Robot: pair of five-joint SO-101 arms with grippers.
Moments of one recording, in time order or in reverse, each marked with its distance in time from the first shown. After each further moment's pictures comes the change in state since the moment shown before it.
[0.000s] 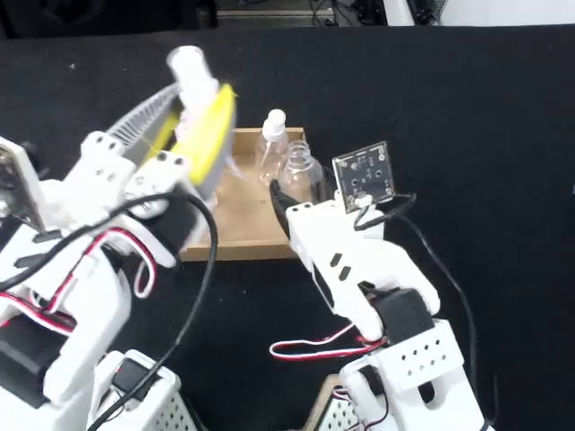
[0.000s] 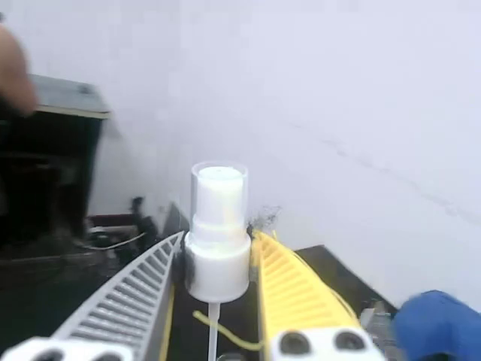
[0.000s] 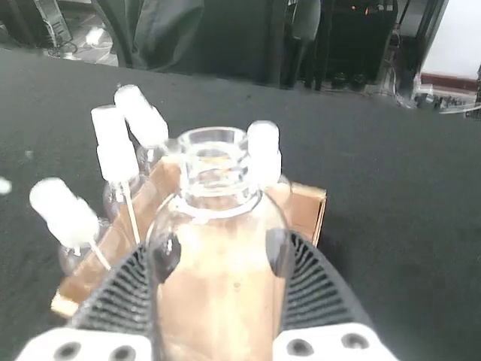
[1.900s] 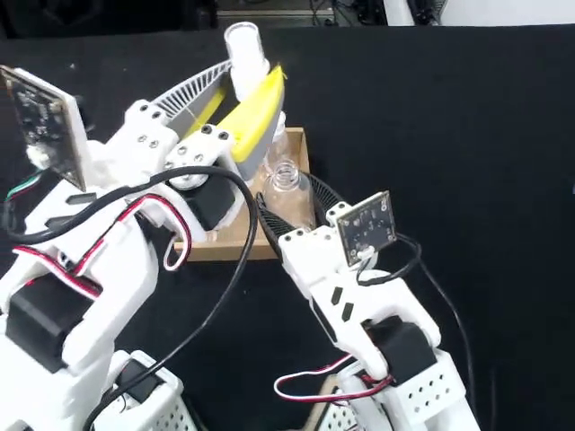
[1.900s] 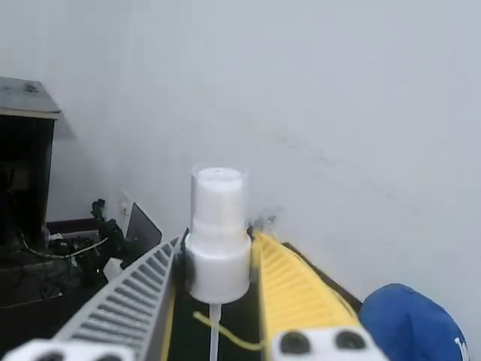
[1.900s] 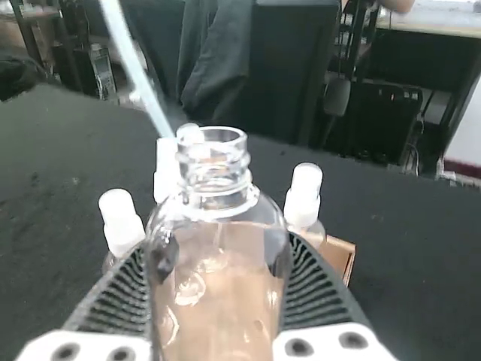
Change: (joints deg) left arm 5.5 11.0 -11.2 0.2 0.0; right arm -5.7 -16.4 10.6 -6.3 2.8
